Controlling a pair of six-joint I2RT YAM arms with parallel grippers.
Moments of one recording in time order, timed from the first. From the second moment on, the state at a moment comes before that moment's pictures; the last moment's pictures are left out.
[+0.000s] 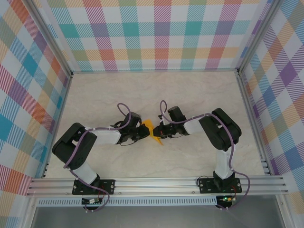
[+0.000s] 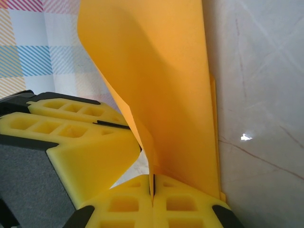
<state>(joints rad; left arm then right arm) -0.63 1.64 0.68 0.10 0.24 -0.90 0.60 1.95 0.86 0.21 -0.83 0.73</state>
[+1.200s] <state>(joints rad) -0.63 1.61 0.66 0.17 0.17 -0.89 0.61 1.87 0.89 0.04 -0.73 0.54</state>
